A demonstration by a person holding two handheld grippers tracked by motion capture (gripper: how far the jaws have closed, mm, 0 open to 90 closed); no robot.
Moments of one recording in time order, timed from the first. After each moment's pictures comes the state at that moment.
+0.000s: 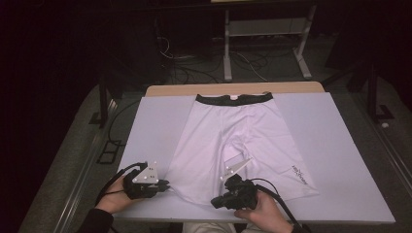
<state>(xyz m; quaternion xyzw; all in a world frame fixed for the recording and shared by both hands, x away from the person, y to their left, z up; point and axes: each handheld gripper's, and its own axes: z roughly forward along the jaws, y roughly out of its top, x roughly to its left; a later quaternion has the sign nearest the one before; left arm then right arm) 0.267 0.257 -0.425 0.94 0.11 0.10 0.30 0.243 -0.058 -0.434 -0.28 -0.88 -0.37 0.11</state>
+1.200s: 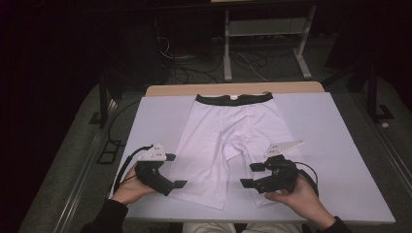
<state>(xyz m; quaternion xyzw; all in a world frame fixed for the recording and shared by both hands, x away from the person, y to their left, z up) 0.289 0.221 -0.397 0.88 0.21 0.06 0.43 0.260 -0.154 -0.387 -0.33 -0.83 -0.44 0.00</state>
